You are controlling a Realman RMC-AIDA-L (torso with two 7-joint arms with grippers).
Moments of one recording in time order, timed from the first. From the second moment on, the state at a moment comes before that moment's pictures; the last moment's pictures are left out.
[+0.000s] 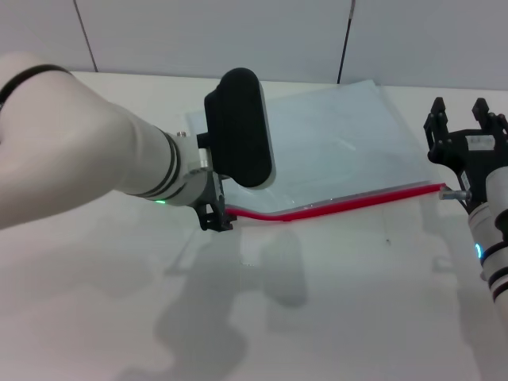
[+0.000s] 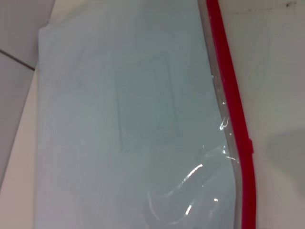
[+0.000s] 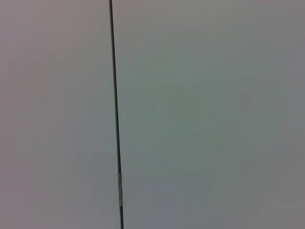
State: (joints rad) left arm -0.57 -2.03 1.90 1.35 2.78 1.04 -2.37; right arm 0.44 2.02 -2.71 -0.81 -1.47 1.09 2.57
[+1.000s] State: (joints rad) left arm -0.61 -2.03 1.95 1.18 2.81 0.81 -2.38; right arm 0.45 2.02 -2.71 -0.82 -1.47 1.09 2.57
